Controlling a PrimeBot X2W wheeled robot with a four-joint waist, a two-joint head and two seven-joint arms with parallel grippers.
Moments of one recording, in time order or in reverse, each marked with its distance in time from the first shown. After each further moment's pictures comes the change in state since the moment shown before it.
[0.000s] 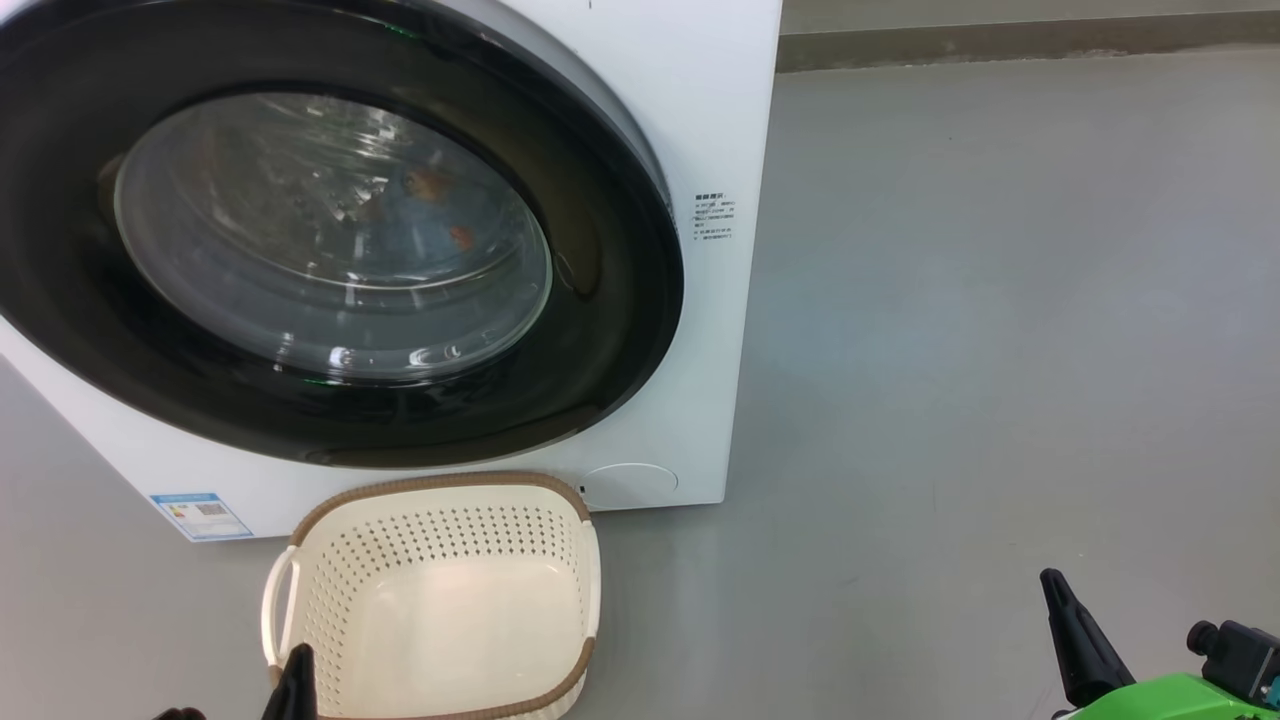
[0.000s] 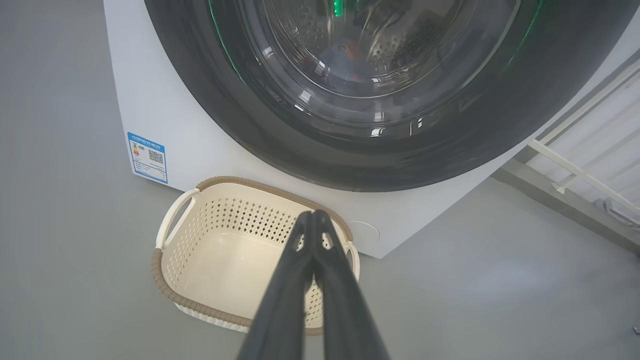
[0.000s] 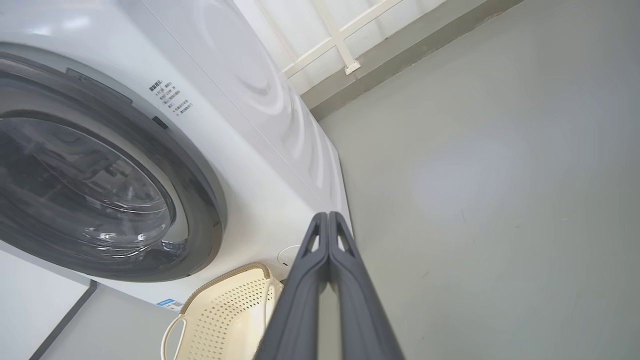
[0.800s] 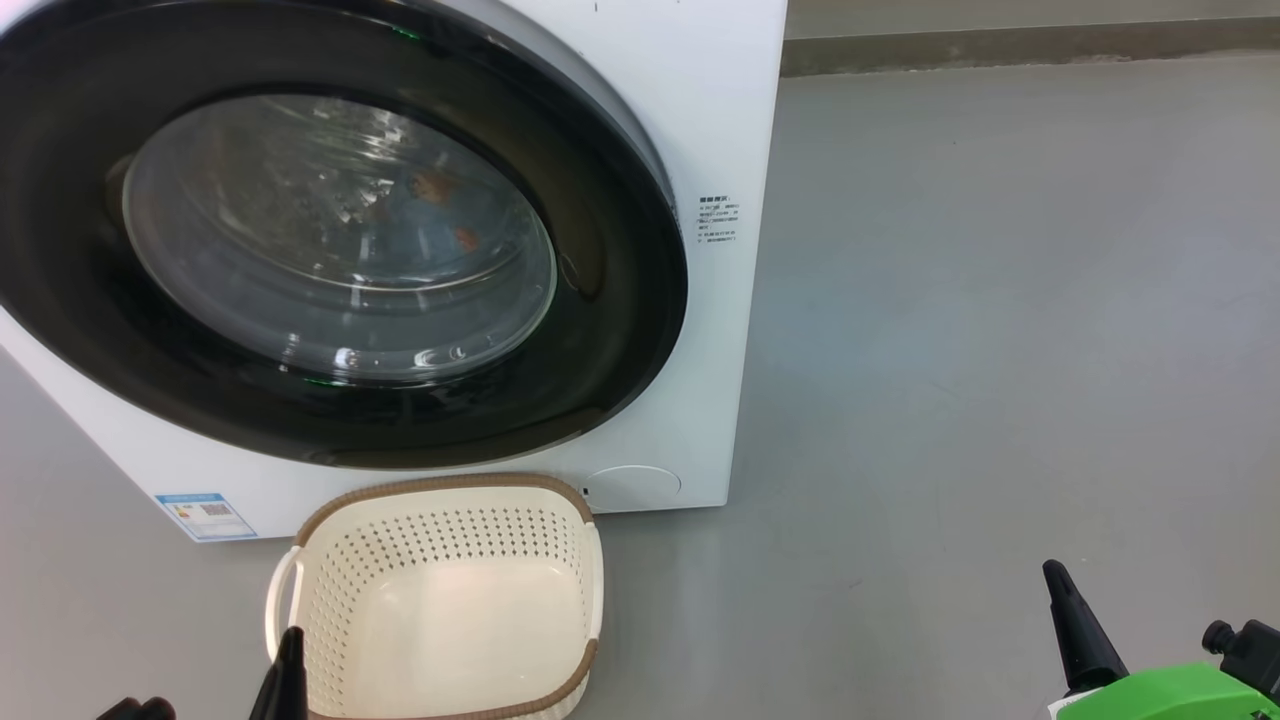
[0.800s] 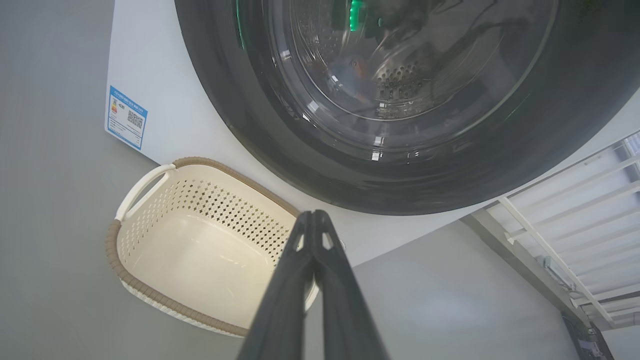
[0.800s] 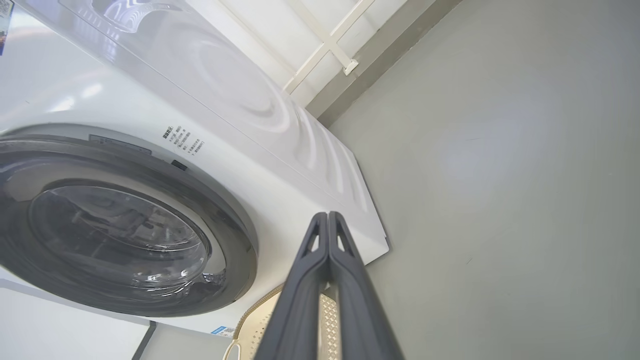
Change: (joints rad) left arm -0.035 0.000 0.016 -0.002 -0.256 0.001 0.071; right arm -0.007 0.034 -0.035 -0.023 0.201 0.000 0.069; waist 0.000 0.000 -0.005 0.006
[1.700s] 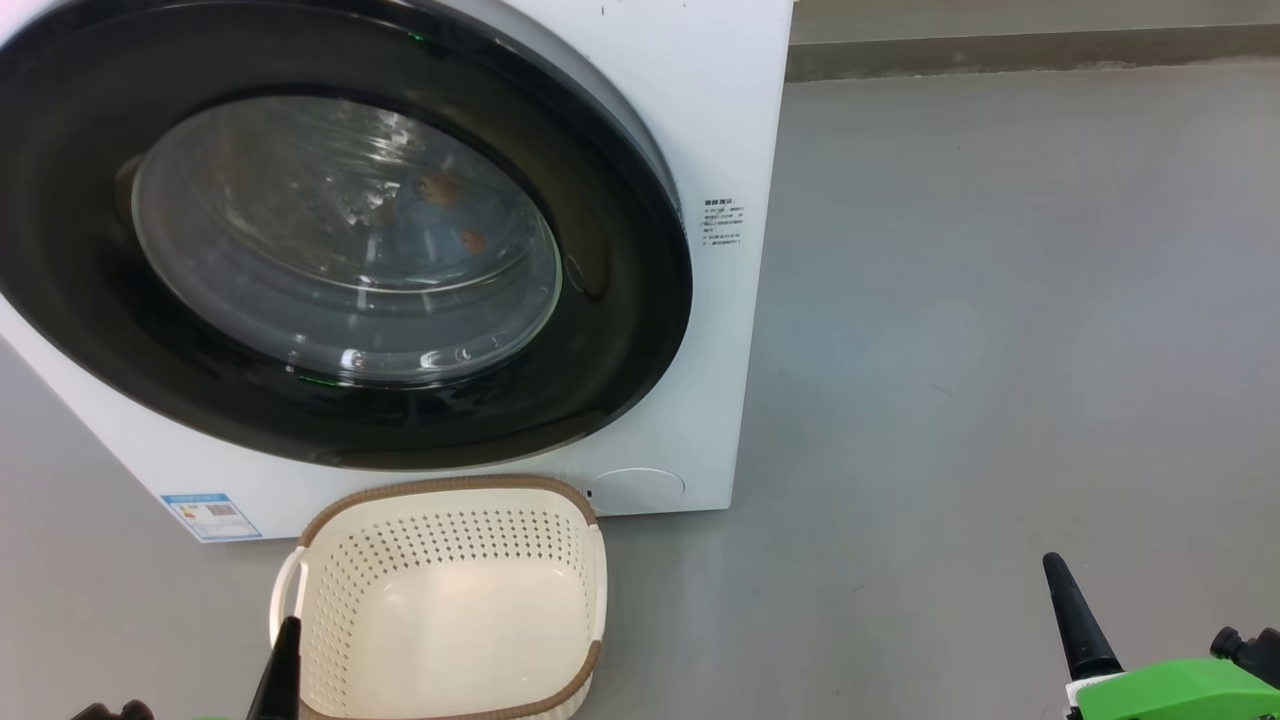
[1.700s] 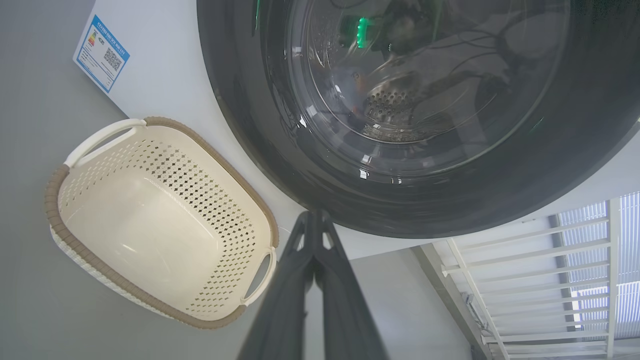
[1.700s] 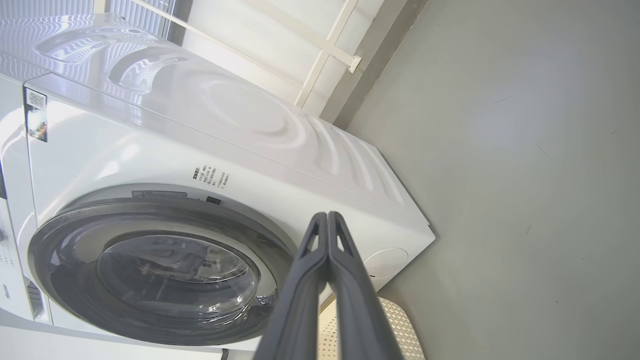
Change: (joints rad) left arm -0.023 0.000 0.020 -0.003 -0.292 0.000 0.078; right arm -0.005 0.037 -0.039 -0.023 0.234 0.000 0.077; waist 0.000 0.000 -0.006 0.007
